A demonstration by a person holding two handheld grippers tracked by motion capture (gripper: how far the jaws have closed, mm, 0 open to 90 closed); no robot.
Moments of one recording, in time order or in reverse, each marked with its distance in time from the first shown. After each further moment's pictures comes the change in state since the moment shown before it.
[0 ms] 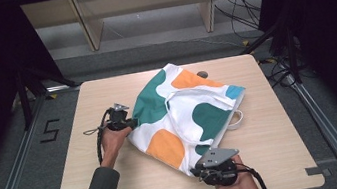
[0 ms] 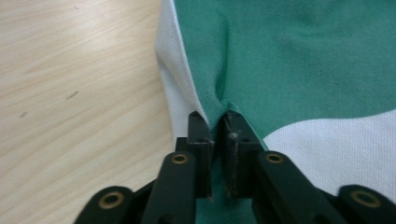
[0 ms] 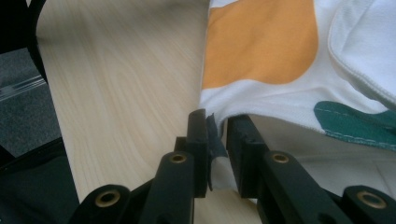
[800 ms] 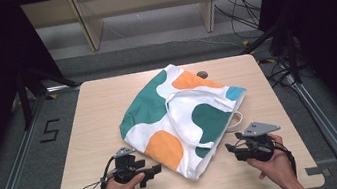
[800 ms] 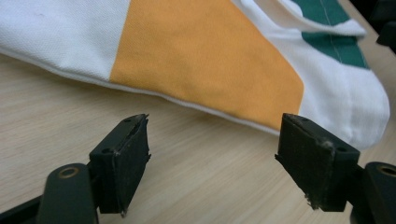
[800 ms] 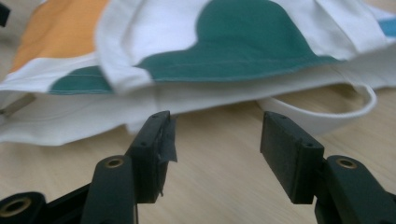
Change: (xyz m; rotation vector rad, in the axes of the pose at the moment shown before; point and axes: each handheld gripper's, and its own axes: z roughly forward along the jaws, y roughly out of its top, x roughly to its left) left arm -0.100 -0.092 -0.081 -0.019 -0.343 -0.281; right arm -0.089 -0.026 -0.066 0.023 -0.284 0.200
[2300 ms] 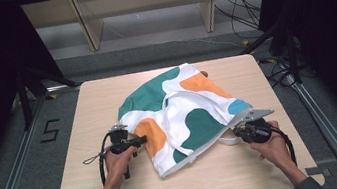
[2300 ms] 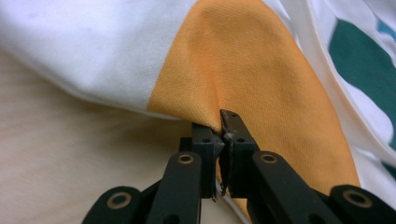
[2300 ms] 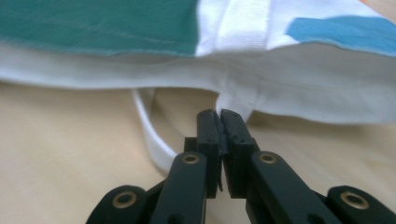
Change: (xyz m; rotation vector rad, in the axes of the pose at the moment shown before) left arm 0.067 0.058 0.036 -0.103 0.100 -0.052; right arm -0.046 0.004 0.033 0.120 -0.002 -0.011
